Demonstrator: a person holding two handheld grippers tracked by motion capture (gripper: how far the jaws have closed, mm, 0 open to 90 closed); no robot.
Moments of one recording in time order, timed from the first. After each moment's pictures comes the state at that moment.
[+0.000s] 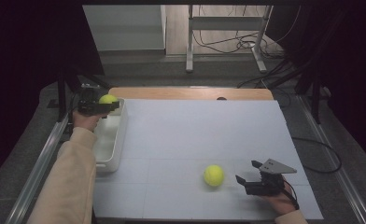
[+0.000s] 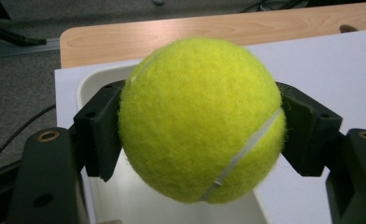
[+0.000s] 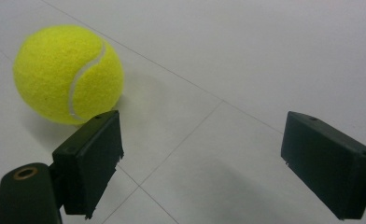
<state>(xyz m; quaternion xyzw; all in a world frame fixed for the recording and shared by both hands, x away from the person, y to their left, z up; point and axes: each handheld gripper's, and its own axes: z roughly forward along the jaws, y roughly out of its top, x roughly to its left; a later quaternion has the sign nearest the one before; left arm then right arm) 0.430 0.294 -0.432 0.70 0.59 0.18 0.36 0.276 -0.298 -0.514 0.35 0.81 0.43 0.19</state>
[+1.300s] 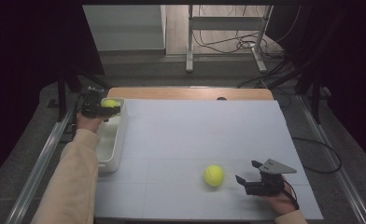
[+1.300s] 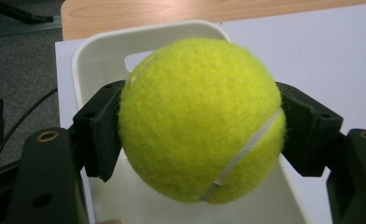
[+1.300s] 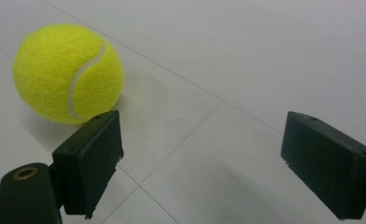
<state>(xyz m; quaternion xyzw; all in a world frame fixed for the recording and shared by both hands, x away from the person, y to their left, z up) 0.438 0.296 -0.450 0.71 0.61 0.17 0.32 0.276 -0.298 -0.514 0.35 0.81 0.43 0.20</state>
